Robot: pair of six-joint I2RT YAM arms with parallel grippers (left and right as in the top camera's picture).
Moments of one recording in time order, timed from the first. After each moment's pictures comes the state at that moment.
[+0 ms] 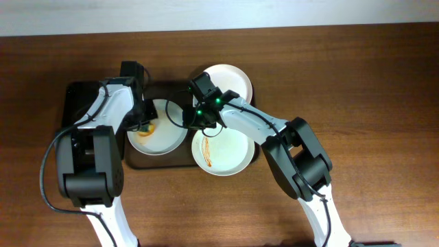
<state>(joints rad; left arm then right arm) -0.02 2.10 1.48 -0.87 -0.11 -0.37 0.63 2.31 1.70 -0.45 -0.37 0.65</state>
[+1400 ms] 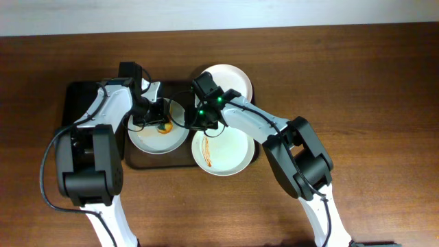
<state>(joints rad) -0.01 2.10 1.48 -0.82 0.37 -0.02 0.62 2.31 1.70 -0.49 -0.40 0.67</state>
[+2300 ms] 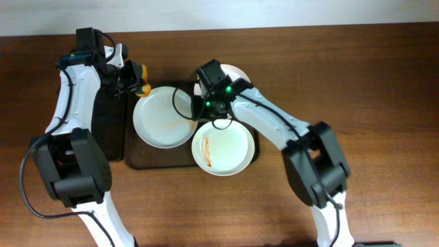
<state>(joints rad) 0.13 2.12 1.82 -0.92 0.44 -0.18 0.59 2.17 1.73 -0.65 -0.30 0.53</state>
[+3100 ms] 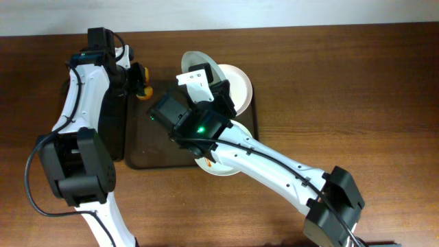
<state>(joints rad) 0.08 2.12 1.81 -0.92 0.30 -0.18 0.93 1.94 1.74 -0.81 1.24 0.38</state>
